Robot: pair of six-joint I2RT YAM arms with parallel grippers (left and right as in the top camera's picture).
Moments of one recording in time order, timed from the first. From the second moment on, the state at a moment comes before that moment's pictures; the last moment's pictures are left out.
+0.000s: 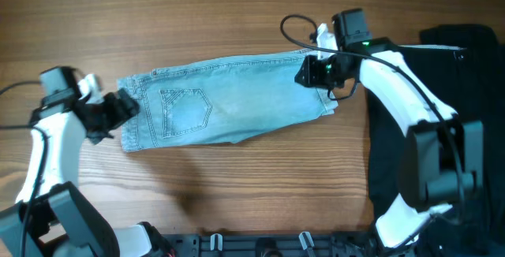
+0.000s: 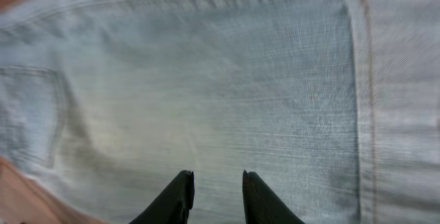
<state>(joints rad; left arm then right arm) 0.43 1.53 0.94 -0.69 0.28 -0.21 0.20 1.89 1.33 -0.72 -0.45 0.20</state>
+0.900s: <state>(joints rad) 0.39 1.66 1.34 -1.09 0.10 -0.10 0.18 1.94 1.33 -0.80 -0.44 0.20</state>
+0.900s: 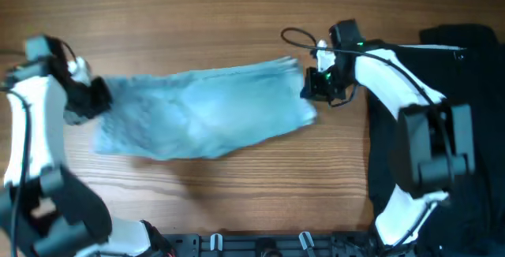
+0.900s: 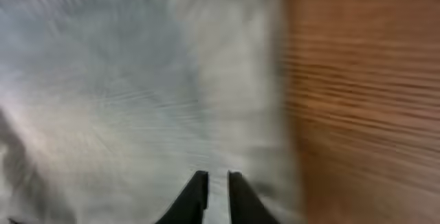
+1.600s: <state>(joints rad) -0.31 1.98 1.59 -1.02 0.09 -0.62 0.18 1.84 1.33 -0.79 -0.44 0.19</state>
